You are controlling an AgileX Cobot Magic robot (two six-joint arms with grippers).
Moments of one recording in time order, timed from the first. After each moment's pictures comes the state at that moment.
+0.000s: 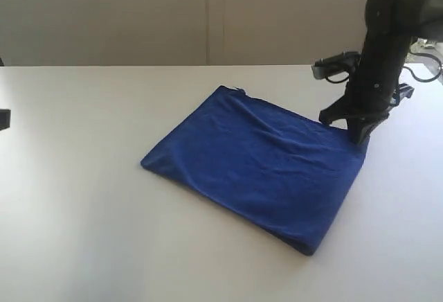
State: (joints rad) left arm -0.11 1.04 -0.58 -0.16 0.05 0.26; right arm -0.01 2.12 -1.72 -0.01 1.22 -0.31
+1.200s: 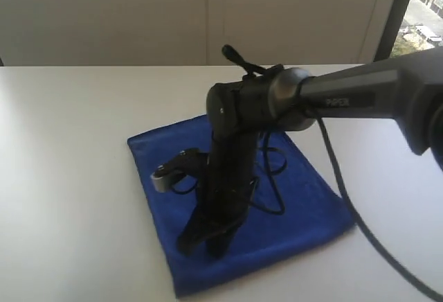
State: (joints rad) left arm -0.11 0.68 -0.45 -0.16 0.37 0.11; right arm 0.58 2.11 -1.43 0.27 1.04 -0.41
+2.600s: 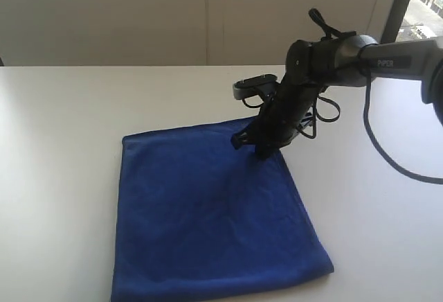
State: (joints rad) left arm -0.14 0.68 -0.45 -0.16 0.35 0.11; right arm 0.22 2.24 -1.64 0.22 0.79 -0.28
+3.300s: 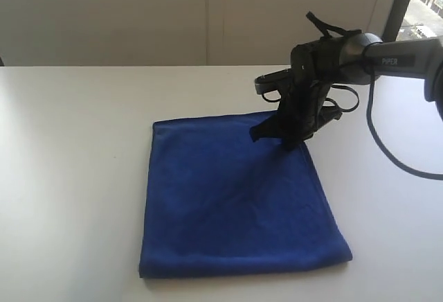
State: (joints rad) left arm -0.14 0.68 -0.45 -0.16 0.34 0.13; right arm 0.19 2.25 -1.65 -0.09 0.80 0.07
